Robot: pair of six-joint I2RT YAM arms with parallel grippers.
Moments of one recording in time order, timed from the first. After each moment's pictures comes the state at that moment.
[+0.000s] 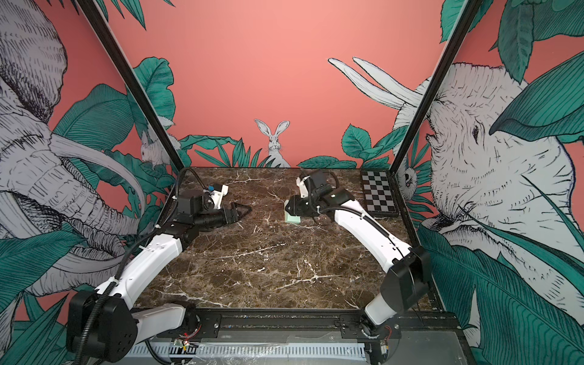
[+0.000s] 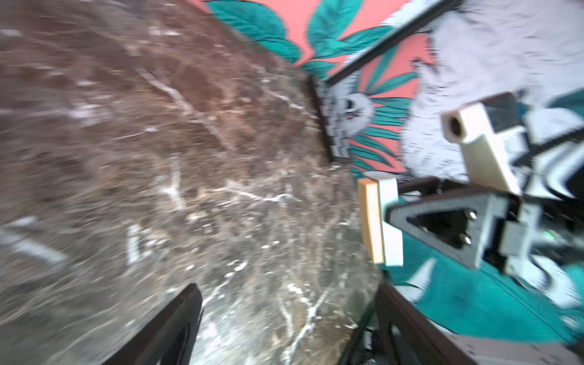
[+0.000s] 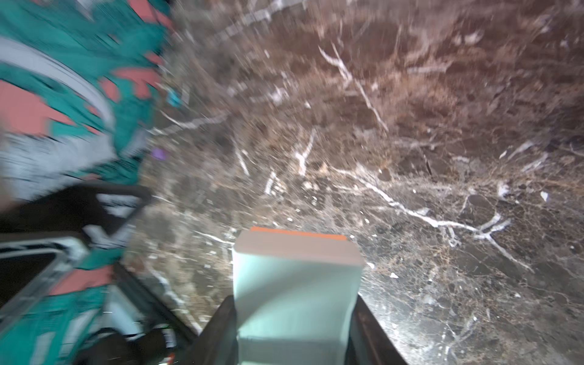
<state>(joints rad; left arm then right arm) -0.24 1.20 0.81 -0.06 0.79 -0.66 0.56 1.52 1.45 -0.73 -0.32 0.51</state>
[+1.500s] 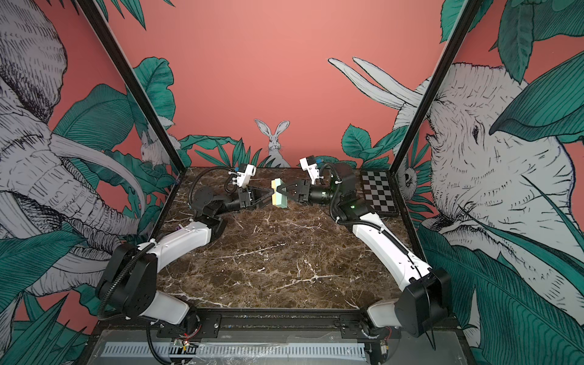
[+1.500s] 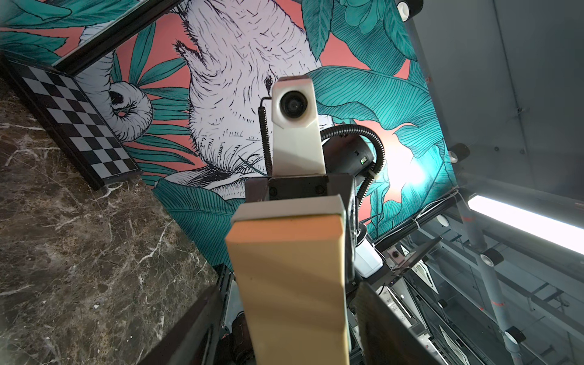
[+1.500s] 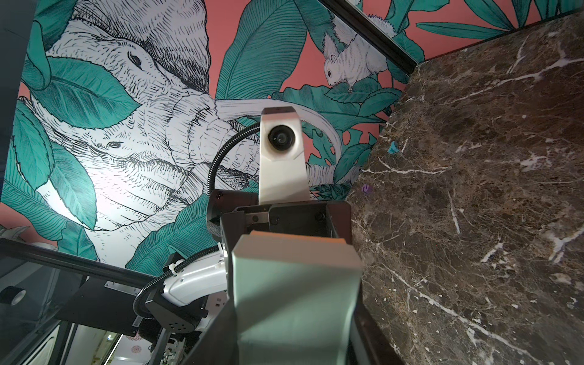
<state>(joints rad) -0.46 1.50 0.90 1.05 1.02 -1.41 0.46 1.37 1.23 0.00 -0.92 0.91</state>
